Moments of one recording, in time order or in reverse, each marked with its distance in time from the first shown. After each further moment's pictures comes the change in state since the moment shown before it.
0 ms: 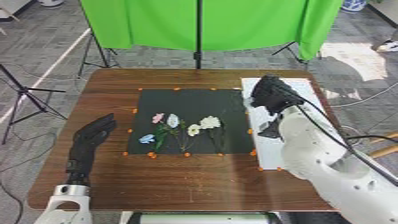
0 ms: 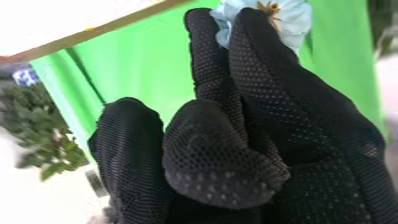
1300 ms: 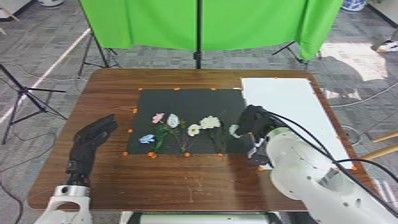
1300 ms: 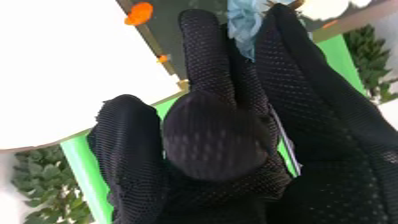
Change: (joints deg) left arm 0.3 0.1 0.1 -0.3 0.1 -0.1 -0.4; right arm -7.4 -5.0 2.1 -1.2 5.4 -7.1 1.5
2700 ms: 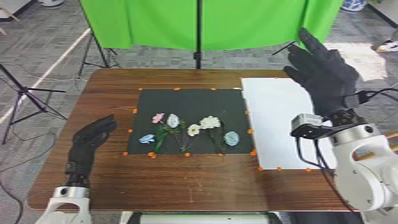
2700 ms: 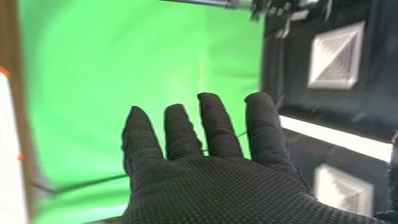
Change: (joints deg) left arm 0.4 0.1 0.0 0.0 -0.3 -0.1 1.6; right arm -25.4 -0.2 34.7 -9.9 59.3 20.9 -47.2
